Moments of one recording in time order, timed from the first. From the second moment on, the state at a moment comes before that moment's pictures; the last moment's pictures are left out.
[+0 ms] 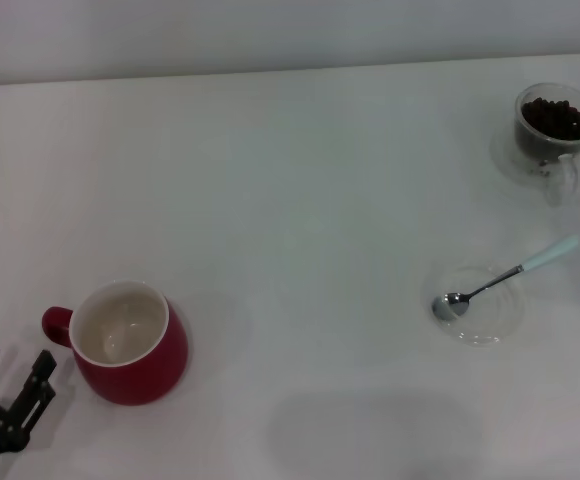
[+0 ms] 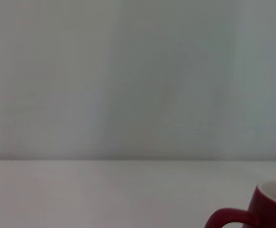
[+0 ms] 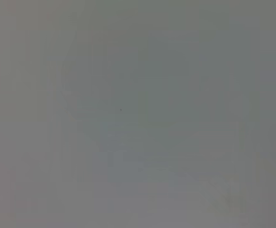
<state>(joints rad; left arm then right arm) -0.10 -2.08 -0.05 -0.07 -1.13 -1.43 2.82 0.36 2.00 -0.12 -0.11 2.01 1.13 -2.65</state>
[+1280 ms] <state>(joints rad) -0.23 -2.08 -0.05 -0.07 -1.11 -1.31 2.82 0.36 2.00 -0.13 -0.11 2.00 1.15 -2.64</state>
